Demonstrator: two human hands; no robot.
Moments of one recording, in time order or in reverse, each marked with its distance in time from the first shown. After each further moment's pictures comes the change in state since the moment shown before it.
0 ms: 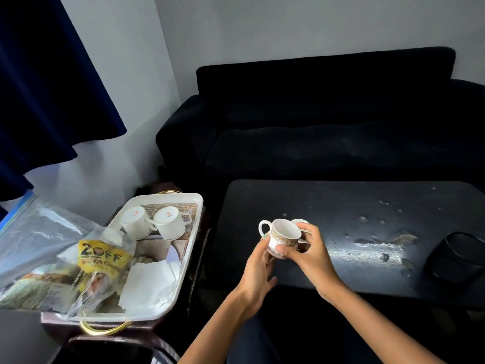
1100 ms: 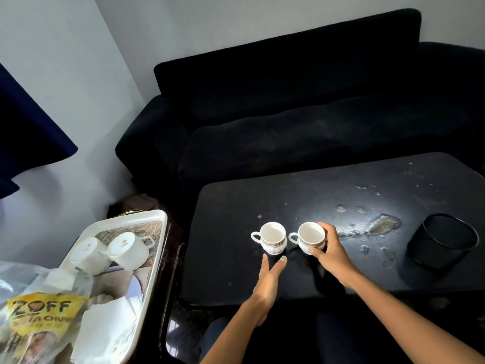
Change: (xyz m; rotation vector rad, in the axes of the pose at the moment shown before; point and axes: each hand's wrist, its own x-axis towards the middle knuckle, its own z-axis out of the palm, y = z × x) left_hand 0.089 -0.049 0.045 0.371 0.123 -0.250; right_hand 0.076 0.109 -0.116 -0.208 0.079 0.188
